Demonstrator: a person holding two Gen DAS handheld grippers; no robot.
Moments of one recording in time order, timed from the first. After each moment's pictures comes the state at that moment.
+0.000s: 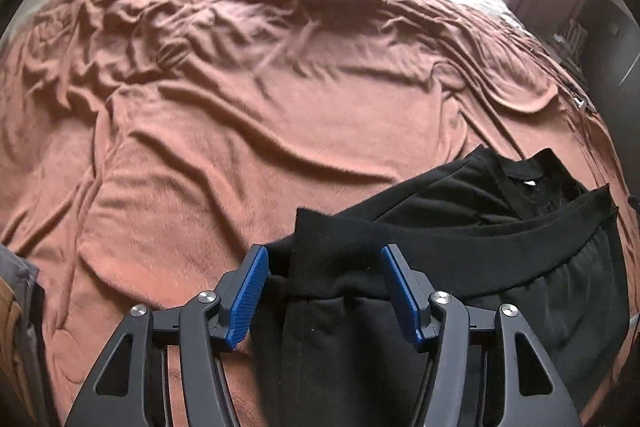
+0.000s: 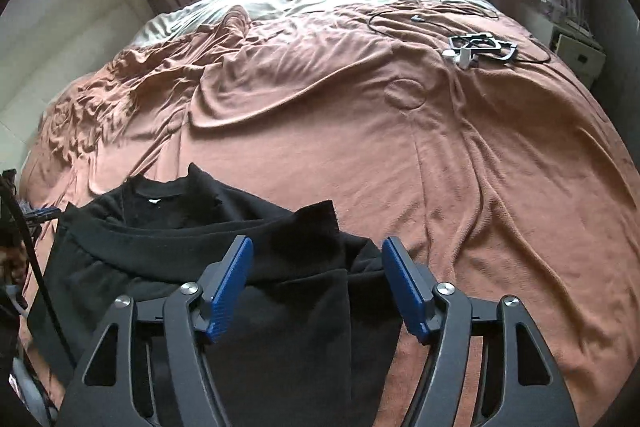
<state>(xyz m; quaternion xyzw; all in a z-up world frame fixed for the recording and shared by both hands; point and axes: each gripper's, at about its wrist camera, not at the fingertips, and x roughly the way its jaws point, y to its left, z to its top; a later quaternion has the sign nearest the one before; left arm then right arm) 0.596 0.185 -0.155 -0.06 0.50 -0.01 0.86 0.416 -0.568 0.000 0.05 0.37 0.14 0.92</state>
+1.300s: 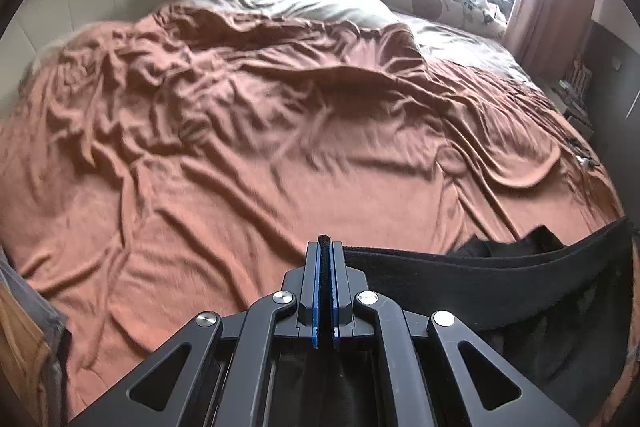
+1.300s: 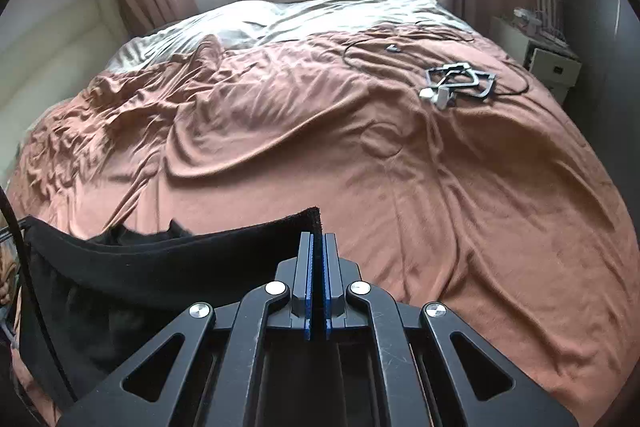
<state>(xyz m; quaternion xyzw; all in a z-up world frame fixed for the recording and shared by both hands) 0.622 0.186 -0.095 -0.06 0.42 0.03 0.91 0.437 -0.569 0.040 0.06 0.33 0.07 0.94</state>
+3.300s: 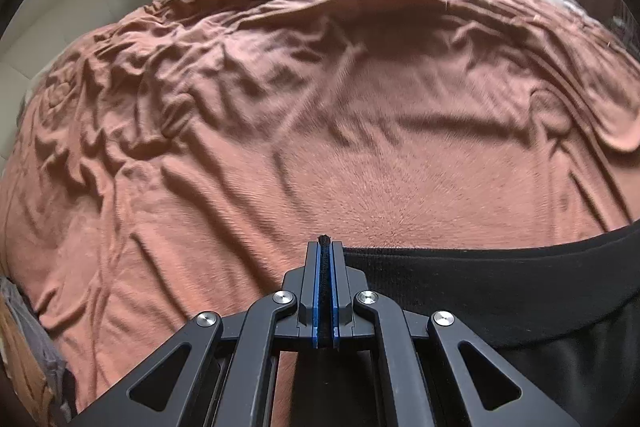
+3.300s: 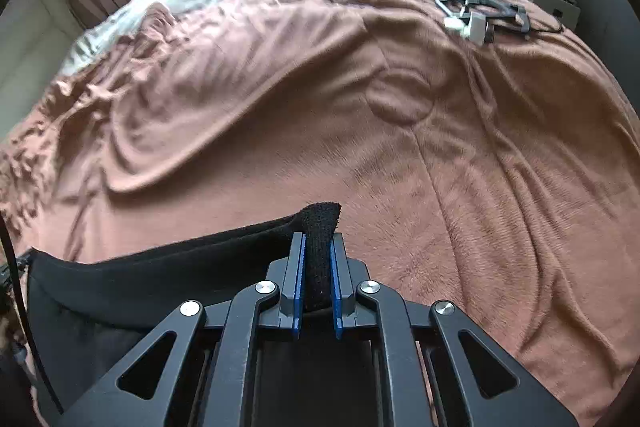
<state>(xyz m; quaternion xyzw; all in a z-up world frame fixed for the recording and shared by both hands) 0.715 0.167 -0.190 0.04 0.49 0.12 0.86 0.569 -0.543 -0.026 0.10 0.40 0.02 0.91</state>
